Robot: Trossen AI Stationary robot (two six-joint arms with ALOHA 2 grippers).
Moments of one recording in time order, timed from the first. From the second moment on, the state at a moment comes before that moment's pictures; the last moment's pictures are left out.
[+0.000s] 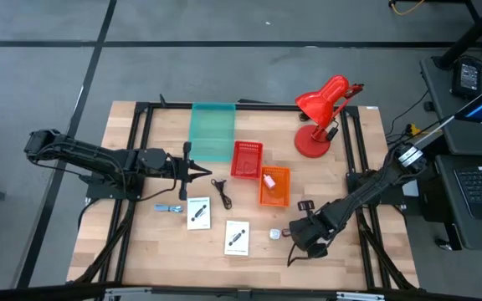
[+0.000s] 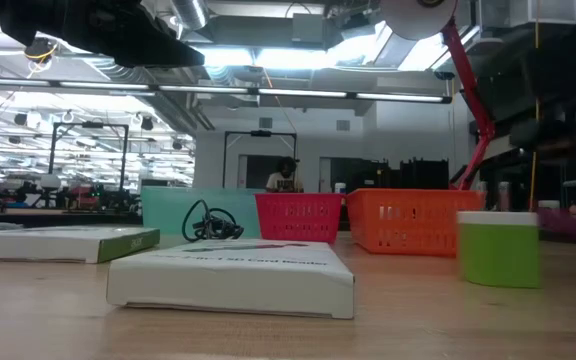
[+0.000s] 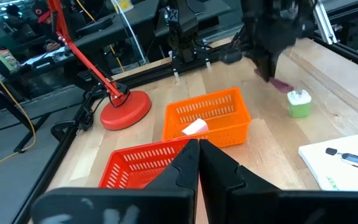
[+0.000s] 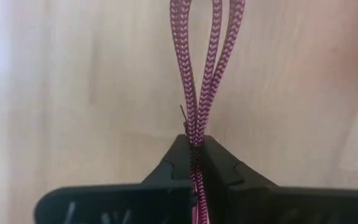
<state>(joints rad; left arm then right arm) -0.10 0.89 0.44 0.21 -0.17 0.27 0.64 1.64 0.92 -0.67 0.06 0.48</state>
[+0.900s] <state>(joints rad) -0.10 0.89 0.44 0.21 -0.14 0.26 0.77 1.45 0.92 -0.48 0.47 0.54</state>
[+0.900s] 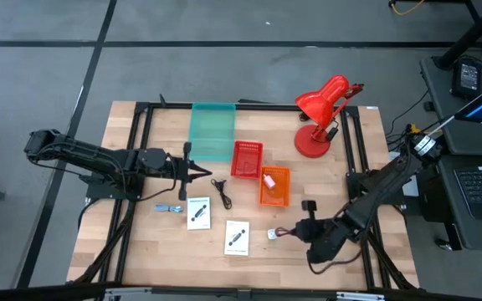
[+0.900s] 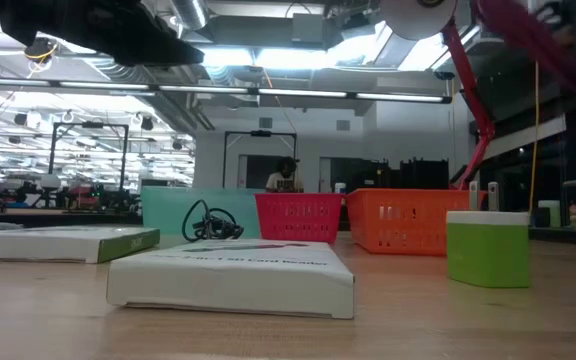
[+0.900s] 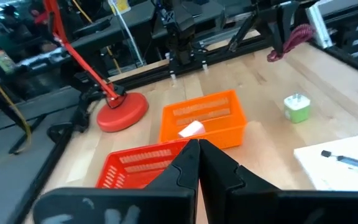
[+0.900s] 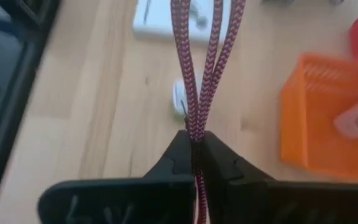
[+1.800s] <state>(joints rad) -0.10 0.89 0.44 0.28 0.02 0.25 0.70 1.45 0.71 0.31 0.89 0.25</state>
